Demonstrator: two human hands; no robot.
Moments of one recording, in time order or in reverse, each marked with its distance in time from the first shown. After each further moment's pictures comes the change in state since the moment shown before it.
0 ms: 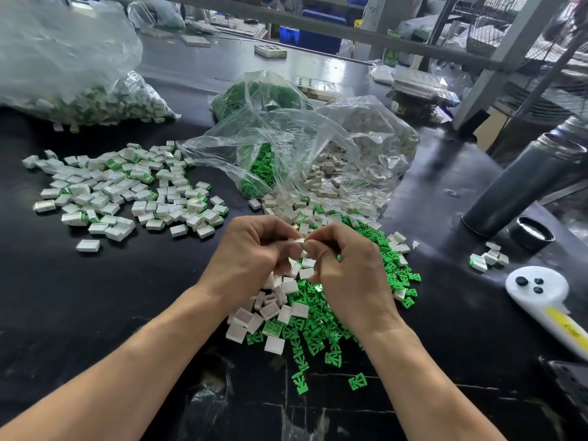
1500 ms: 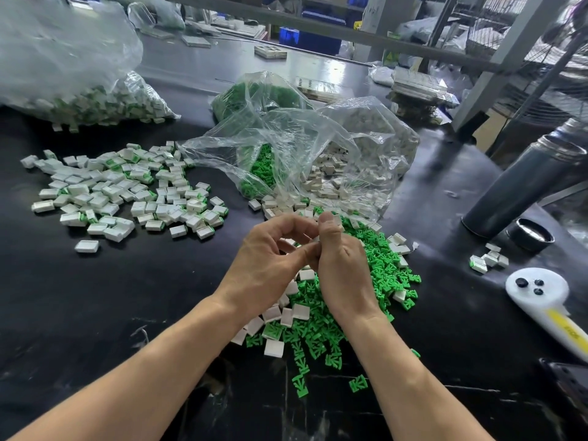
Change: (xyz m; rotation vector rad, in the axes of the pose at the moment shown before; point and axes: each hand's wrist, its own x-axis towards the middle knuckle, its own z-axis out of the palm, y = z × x) left_hand -0.007 0.009 0.021 -0.012 -0.029 0.069; right_hand 0.008 0.000 0.020 0.298 -0.020 0.159
